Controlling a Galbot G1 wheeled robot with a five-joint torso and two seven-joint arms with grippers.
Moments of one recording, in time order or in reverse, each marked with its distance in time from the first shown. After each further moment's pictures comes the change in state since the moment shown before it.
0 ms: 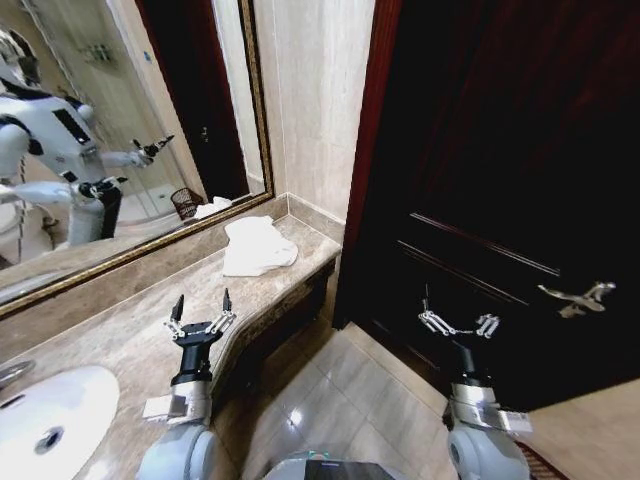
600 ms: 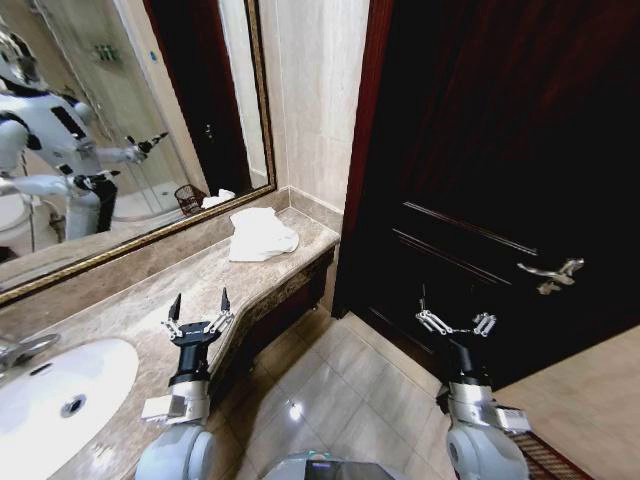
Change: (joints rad) left arm 0.017 0.000 -0.018 -0.008 0.070 -0.037 0.013; right arm 0.002 0.013 -0.010 0.015 0.012 -0.036 -0.005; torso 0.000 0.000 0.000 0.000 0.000
